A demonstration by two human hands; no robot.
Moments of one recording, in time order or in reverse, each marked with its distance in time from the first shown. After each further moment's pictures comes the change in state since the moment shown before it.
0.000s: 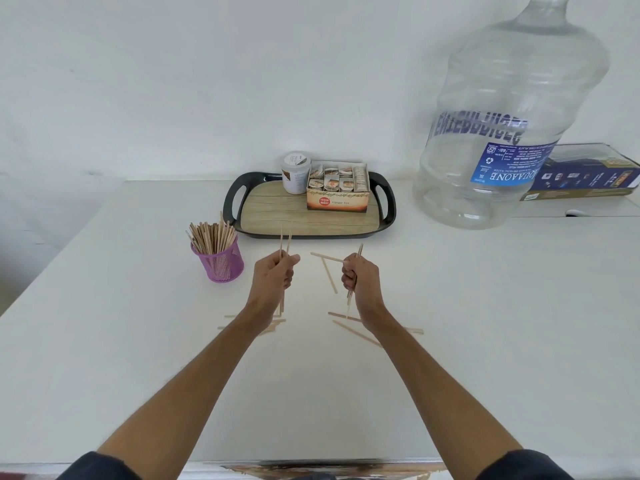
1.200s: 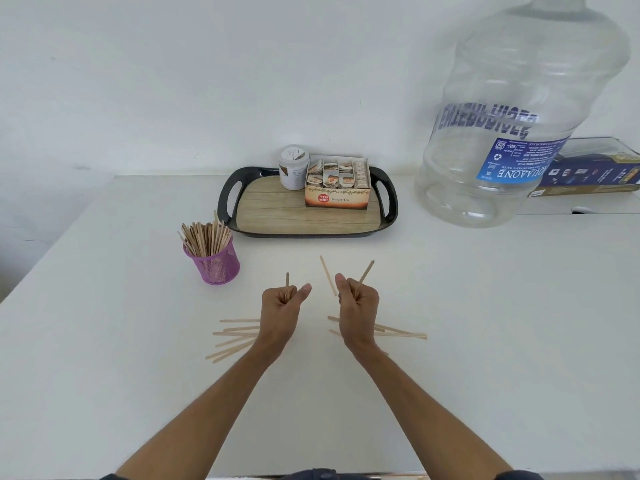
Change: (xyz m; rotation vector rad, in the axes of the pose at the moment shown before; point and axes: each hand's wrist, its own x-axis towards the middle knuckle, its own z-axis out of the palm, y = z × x) left_hand -0.018 -0.049 0.017 0.153 0.102 0.040; right_hand -0.018 0.041 0.015 -0.166 0.240 -0.294
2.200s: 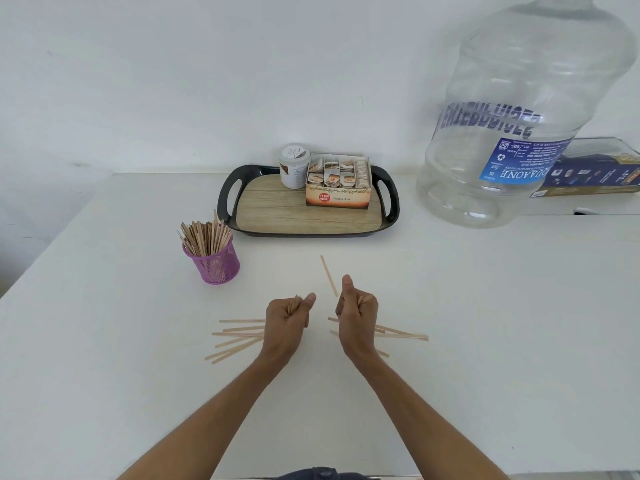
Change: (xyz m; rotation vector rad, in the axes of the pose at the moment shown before) left_hand -0.014 -0.008 0.005 0.036 -0.029 0.021; right_hand -0.009 0.003 -0.001 -0.010 -0.013 0.052
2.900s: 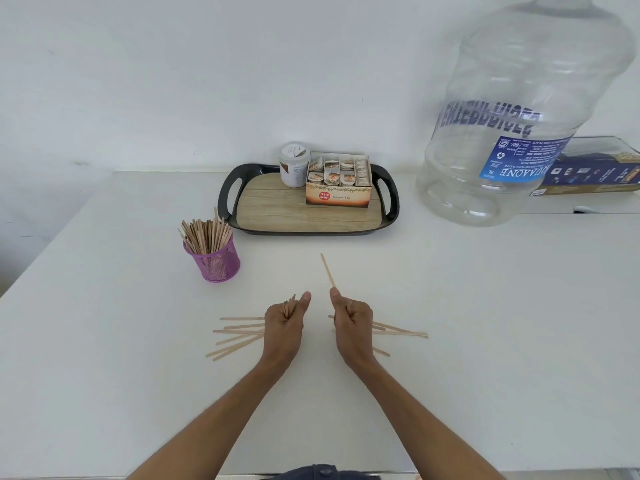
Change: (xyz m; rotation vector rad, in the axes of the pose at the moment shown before) left_hand -0.011 -0.005 -0.001 -0.046 0.044 -0.048; right_hand -0.013 0.014 -0.005 -0.096 -0.119 0.024
